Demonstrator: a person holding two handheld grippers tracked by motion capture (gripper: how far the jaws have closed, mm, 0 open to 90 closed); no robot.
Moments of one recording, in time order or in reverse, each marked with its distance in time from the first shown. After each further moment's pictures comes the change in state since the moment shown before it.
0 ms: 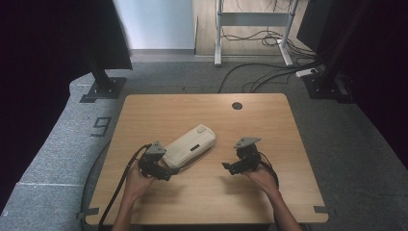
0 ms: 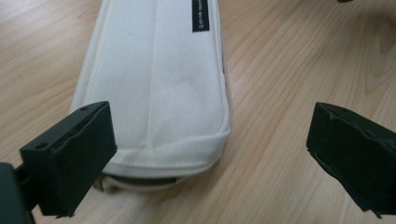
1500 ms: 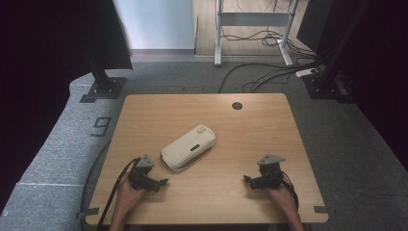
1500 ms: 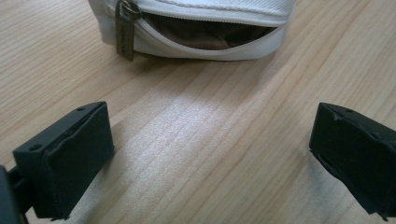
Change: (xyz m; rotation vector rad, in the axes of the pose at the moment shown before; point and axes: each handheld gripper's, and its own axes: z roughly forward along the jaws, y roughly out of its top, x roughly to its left) left arm 0.013 -0.067 0.011 0.071 0.103 -0.055; right arm -0.015 -0.089 -0.027 0.018 -0.122 0.119
